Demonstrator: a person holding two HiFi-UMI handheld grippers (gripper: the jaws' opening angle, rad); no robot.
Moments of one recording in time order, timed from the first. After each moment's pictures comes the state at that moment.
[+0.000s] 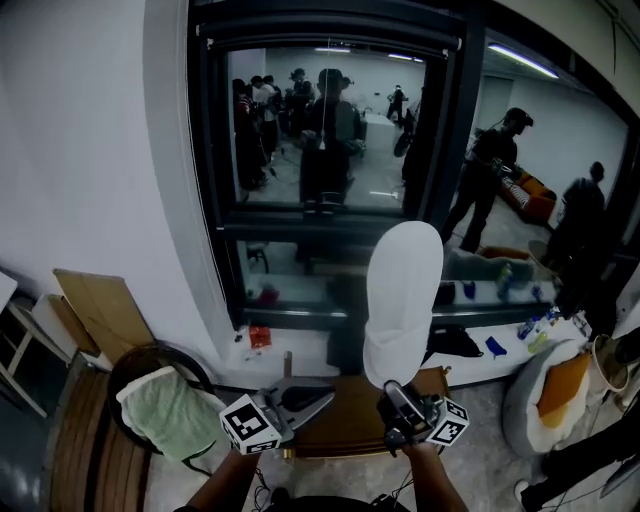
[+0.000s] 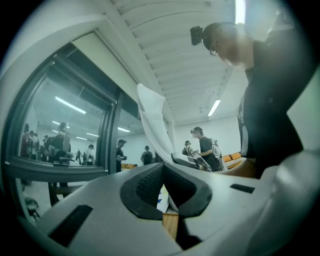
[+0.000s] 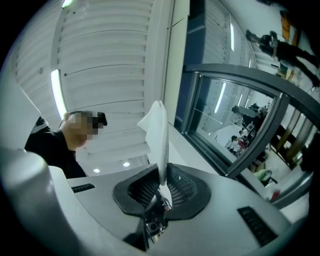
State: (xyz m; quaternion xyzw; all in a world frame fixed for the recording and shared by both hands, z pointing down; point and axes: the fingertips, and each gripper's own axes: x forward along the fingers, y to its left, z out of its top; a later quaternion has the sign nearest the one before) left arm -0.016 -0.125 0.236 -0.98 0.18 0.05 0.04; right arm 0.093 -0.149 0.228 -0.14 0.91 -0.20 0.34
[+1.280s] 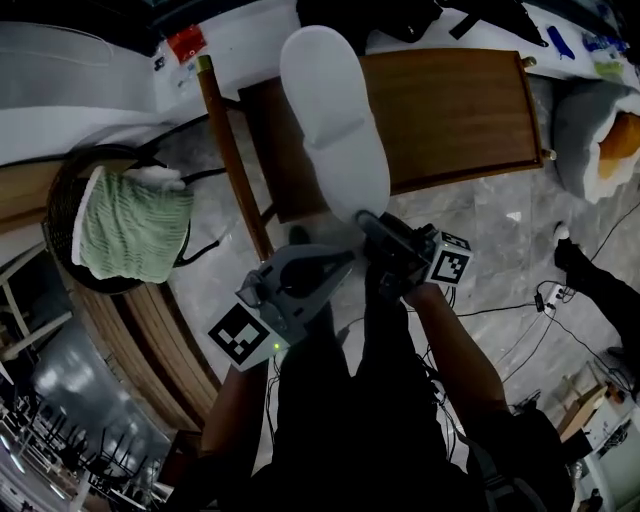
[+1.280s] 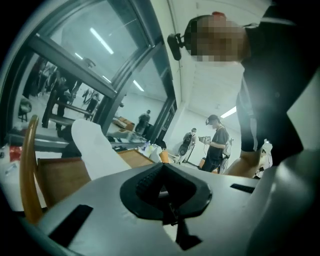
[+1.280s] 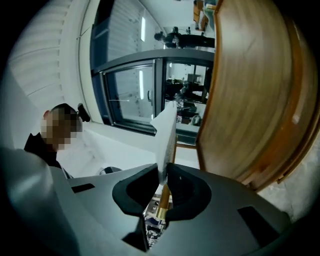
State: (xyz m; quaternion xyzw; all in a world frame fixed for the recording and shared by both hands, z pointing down) left arm 0.026 -0.092 0.553 -0.96 0.13 -0.07 -0.25; right arm 0.059 -0.129 0.657 -0.25 0.74 -0.57 0.26
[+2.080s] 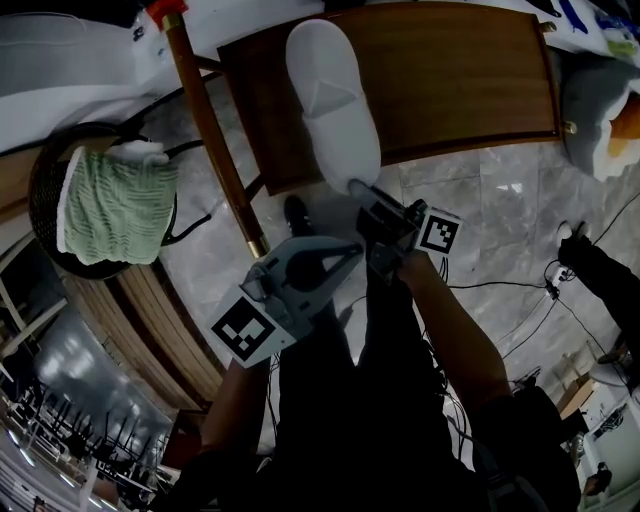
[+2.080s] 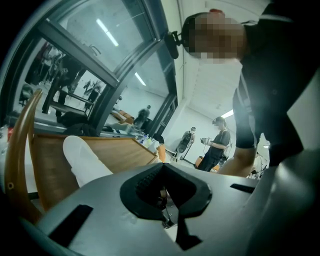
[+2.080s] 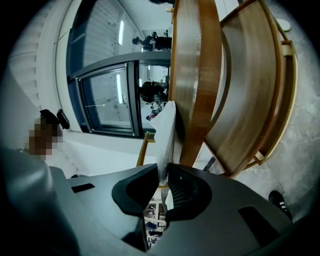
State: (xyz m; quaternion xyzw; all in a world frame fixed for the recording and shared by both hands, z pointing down) left arm 0.032 -0.054 0.602 -0.95 0.11 -0.09 -0.28; right arm 0.052 -0.113 0.752 -0.30 0.68 -0.63 0.23
